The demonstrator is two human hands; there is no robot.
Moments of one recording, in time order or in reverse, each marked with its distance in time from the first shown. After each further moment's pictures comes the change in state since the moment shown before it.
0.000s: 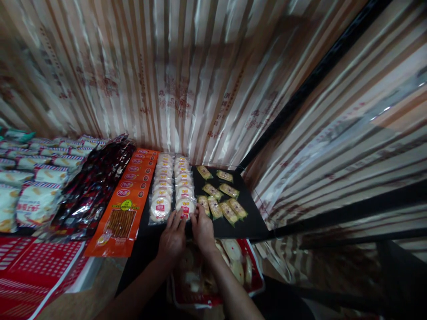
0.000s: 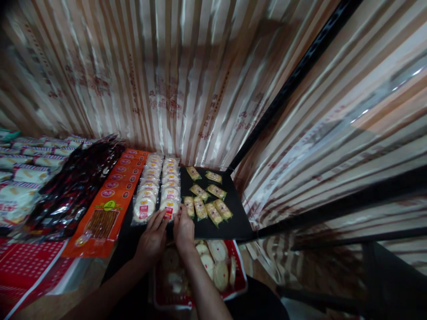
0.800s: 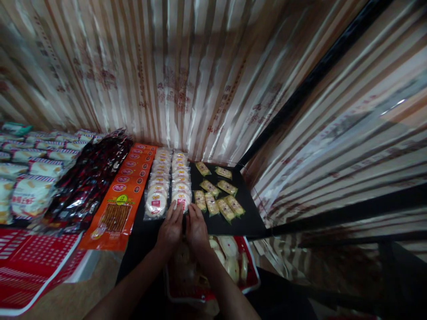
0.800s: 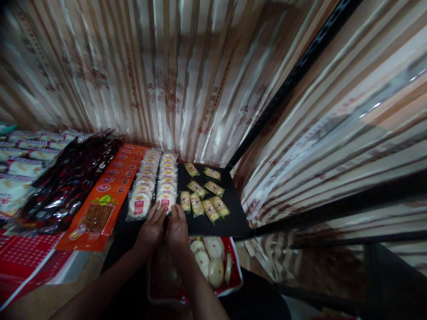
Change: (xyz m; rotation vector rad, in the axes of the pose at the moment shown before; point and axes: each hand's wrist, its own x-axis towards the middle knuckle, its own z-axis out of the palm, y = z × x) left_hand 0.010 -0.008 0.025 0.211 0.147 0.189; right_hand -0.013 0.025 0.018 -0.162 0.123 -0.315
